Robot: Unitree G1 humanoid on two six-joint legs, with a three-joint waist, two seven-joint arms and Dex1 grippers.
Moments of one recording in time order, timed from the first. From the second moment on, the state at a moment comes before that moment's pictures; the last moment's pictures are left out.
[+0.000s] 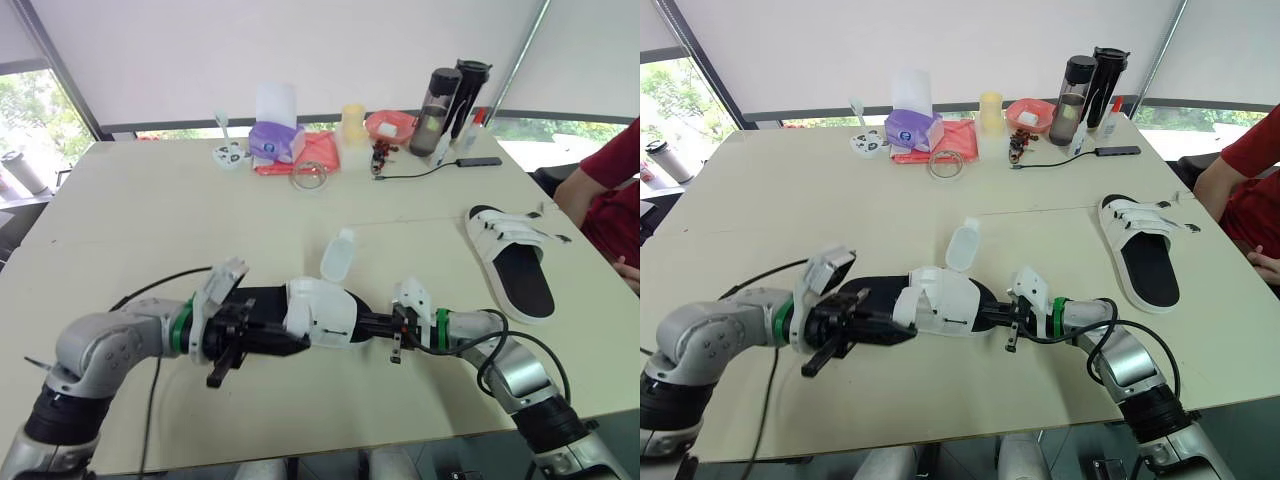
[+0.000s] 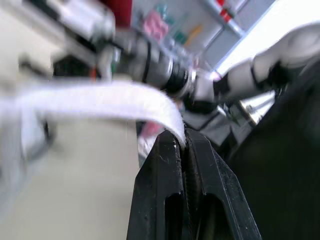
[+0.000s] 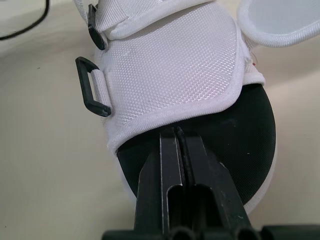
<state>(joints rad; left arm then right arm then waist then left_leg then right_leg) -0.36 0.65 0.04 -0.31 -1.09 1.05 -1.09 -0.26 -0.57 0.23 -0.02 0.34 0.27 0.97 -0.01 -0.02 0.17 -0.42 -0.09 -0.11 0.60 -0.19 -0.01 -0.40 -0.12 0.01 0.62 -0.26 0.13</state>
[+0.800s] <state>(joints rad) -0.65 0.45 0.05 0.16 -0.93 1.05 -0.91 -0.26 -0.55 0.23 -0.01 0.32 0.27 0.96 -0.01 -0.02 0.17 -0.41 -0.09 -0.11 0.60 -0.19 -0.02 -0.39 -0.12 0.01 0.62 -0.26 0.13</state>
